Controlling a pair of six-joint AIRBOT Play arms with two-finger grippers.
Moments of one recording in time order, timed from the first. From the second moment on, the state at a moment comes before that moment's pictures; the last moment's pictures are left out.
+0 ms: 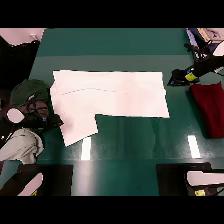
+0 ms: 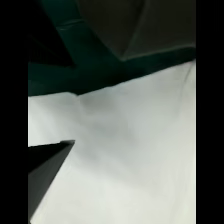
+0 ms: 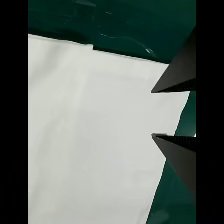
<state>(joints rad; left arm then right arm) 0.06 -0.90 0.55 1.25 -0.99 -1.72 -0.09 -1.51 1.55 -1.22 1.45 1.48</state>
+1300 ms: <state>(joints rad) 0.06 -0.94 0.60 1.14 -0.95 -1.61 -0.29 -1.47 1.23 -1.17 1.49 1.38</state>
